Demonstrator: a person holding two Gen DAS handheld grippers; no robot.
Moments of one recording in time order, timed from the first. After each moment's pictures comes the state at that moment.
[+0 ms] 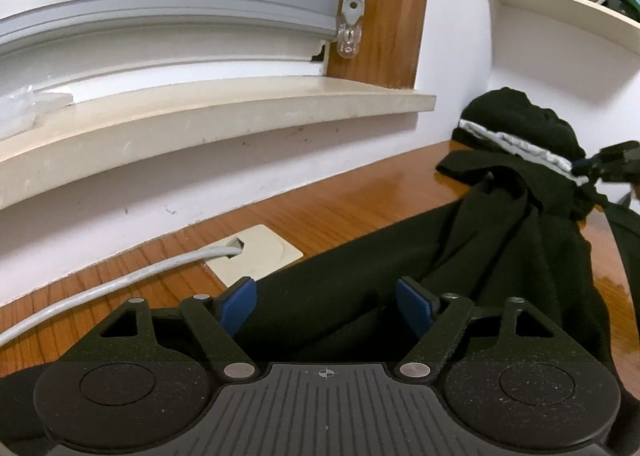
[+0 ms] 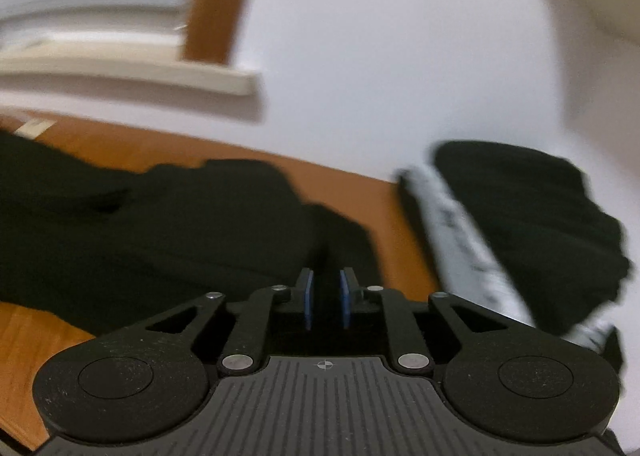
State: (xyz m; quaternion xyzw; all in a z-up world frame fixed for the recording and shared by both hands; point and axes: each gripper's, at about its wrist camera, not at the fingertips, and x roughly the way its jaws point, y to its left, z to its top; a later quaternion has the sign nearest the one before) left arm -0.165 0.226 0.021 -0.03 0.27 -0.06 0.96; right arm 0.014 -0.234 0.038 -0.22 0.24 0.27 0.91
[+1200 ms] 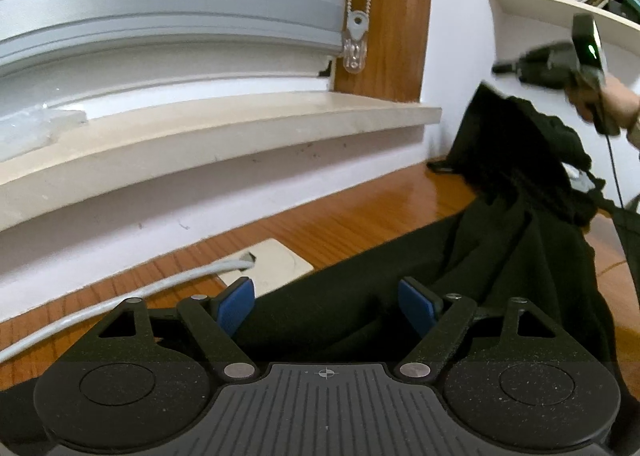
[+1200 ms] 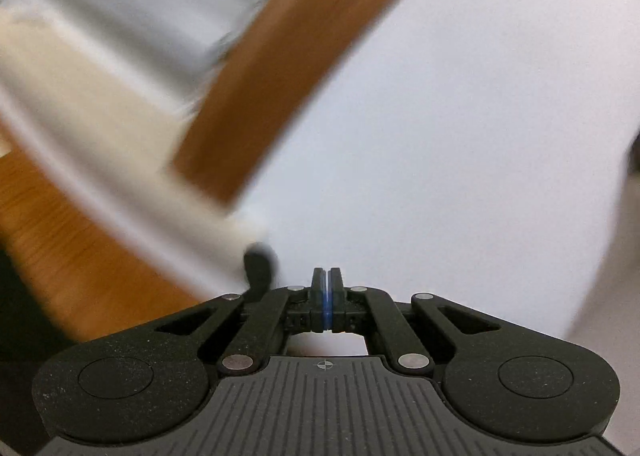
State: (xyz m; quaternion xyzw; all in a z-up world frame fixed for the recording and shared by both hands) left arm -0.172 0.228 0.028 -0.03 0.25 -0.04 0.97; right arm 0.101 -0.086 0.138 -0.35 0.06 0.22 0.91
